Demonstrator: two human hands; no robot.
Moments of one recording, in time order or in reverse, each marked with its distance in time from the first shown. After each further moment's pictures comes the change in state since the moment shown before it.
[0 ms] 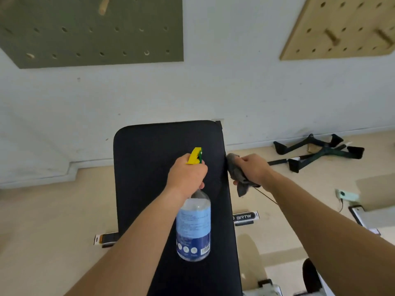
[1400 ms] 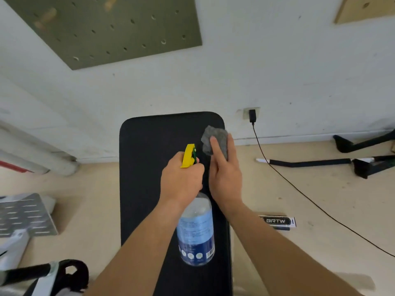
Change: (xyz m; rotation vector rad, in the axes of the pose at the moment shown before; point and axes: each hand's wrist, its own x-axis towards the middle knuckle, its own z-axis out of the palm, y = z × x) left_hand -0.016 0.013 0.069 0.071 0.439 -0.023; right_hand 0.028 0.027 0.096 0.229 0.421 -0.732
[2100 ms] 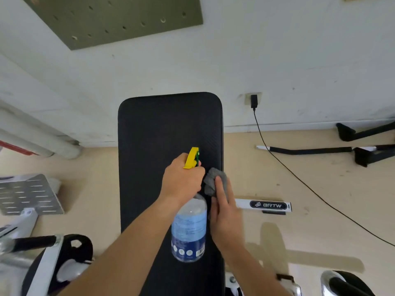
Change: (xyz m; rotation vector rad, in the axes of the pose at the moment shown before) left_hand -0.025 -0.030 0.009 0.106 -0.097 -0.060; right_hand -0.142 0.012 -0.027 0.004 -0.204 0.208
